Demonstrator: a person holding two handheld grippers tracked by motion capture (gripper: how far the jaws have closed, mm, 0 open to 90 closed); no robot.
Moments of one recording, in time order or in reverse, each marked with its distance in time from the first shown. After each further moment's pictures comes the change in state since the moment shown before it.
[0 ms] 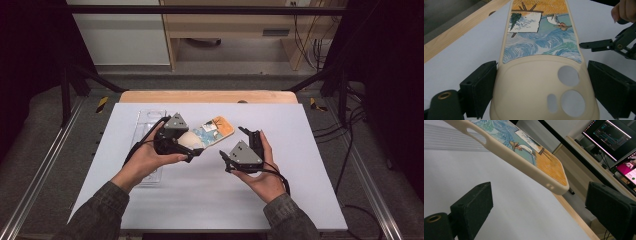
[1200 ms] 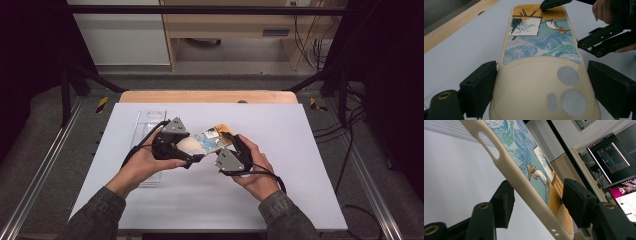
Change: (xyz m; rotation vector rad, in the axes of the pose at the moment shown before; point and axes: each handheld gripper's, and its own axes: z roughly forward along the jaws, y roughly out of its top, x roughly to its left) left arm -0.012 -0.005 -0.010 -0.007 -0.056 0.004; right arm 0.018 0.020 0.007 0.007 0.029 -0.257
